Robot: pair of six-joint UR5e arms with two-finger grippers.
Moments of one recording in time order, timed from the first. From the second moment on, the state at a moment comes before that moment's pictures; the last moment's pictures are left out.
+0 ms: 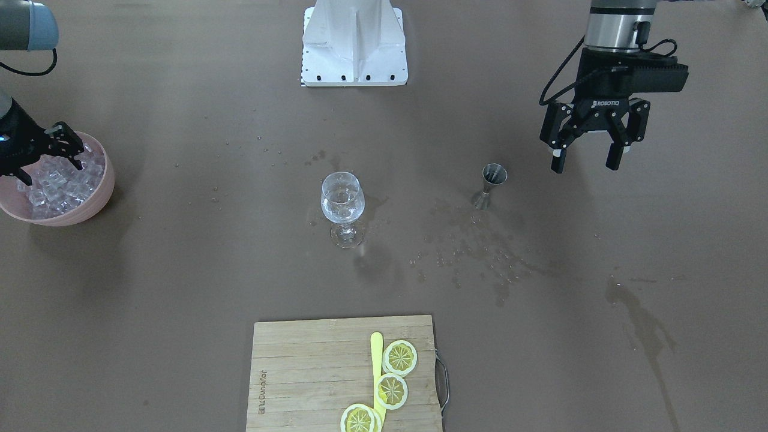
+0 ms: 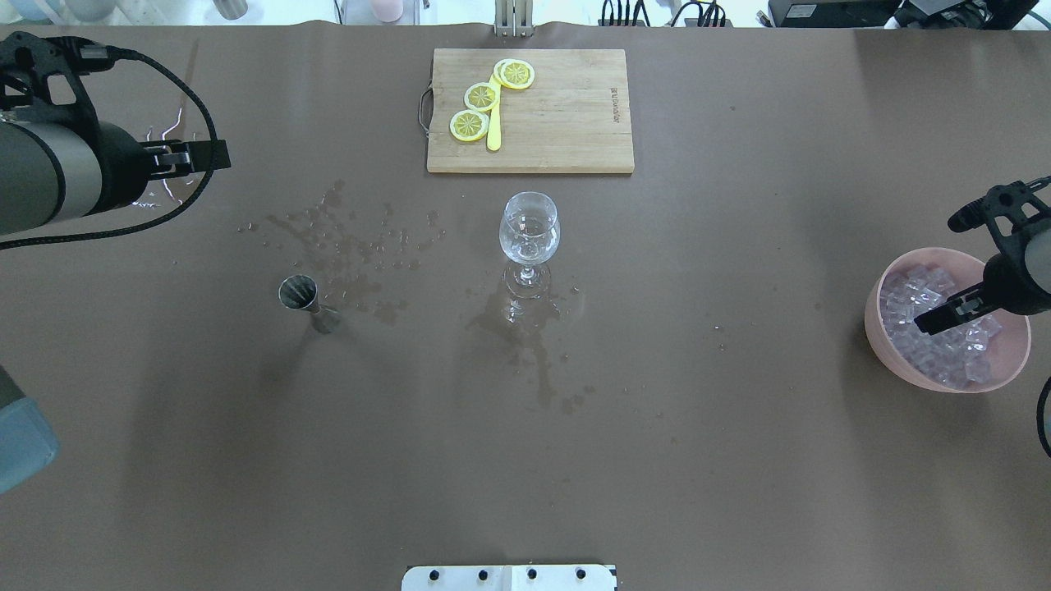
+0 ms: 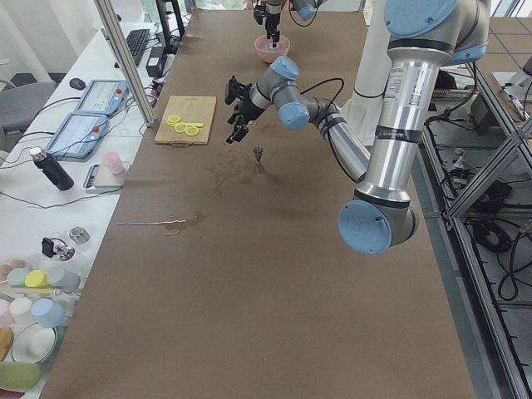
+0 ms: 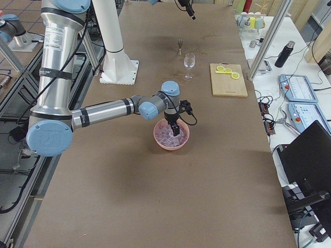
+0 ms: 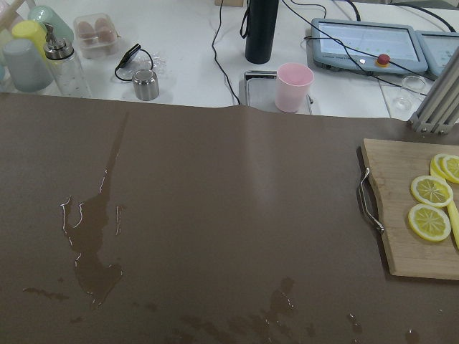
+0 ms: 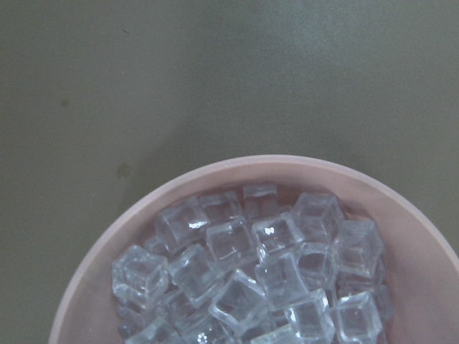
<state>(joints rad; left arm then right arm) -0.77 -1.76 -2.17 -1.77 -1.51 -1.14 0.95 -1.73 1.92 -1.23 2.09 0.38</state>
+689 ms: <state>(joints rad) -0.77 -1.76 -2.17 -1.77 -1.51 -1.14 0.94 -1.72 1.91 -1.24 2.09 0.37</state>
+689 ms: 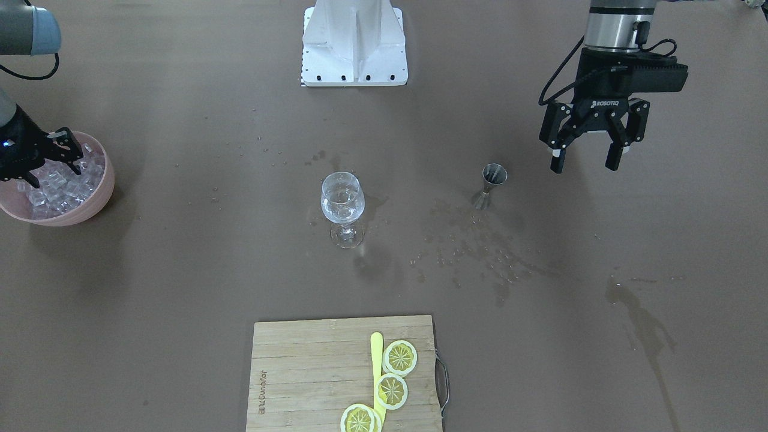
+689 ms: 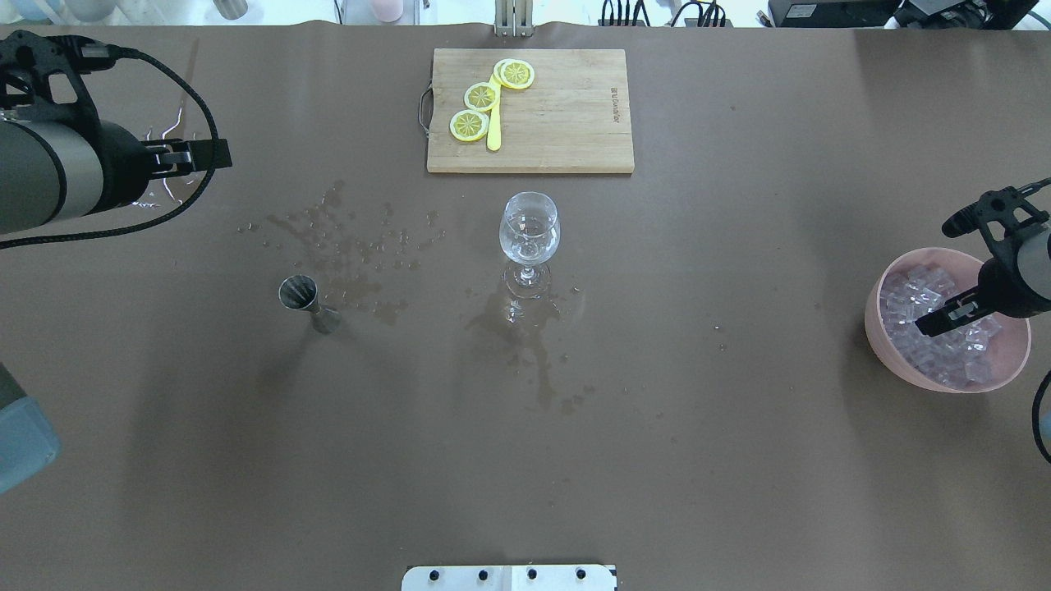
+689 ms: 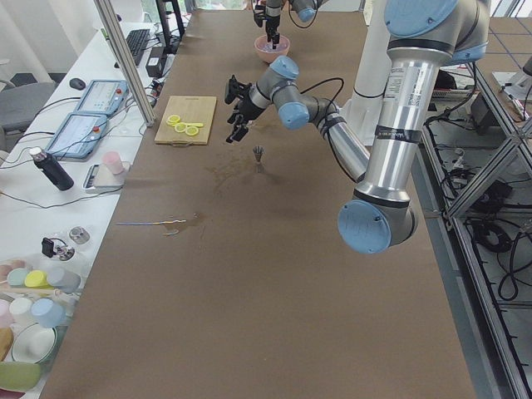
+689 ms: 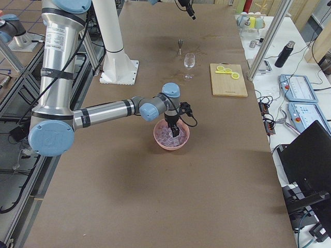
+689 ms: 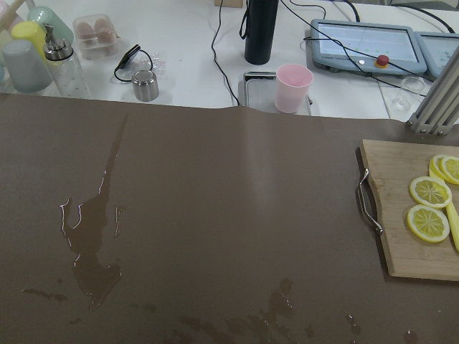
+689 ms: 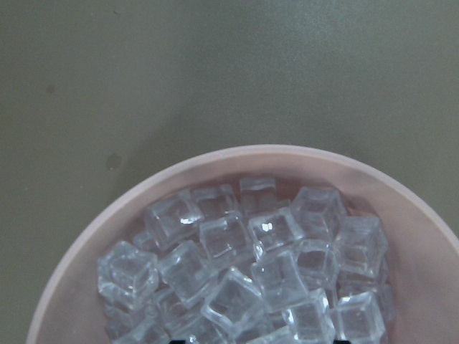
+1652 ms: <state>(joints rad) -0.77 -1.77 -2.17 -1.77 -1.51 -1.14 0.94 -1.73 1.90 -1.24 2.09 0.35</state>
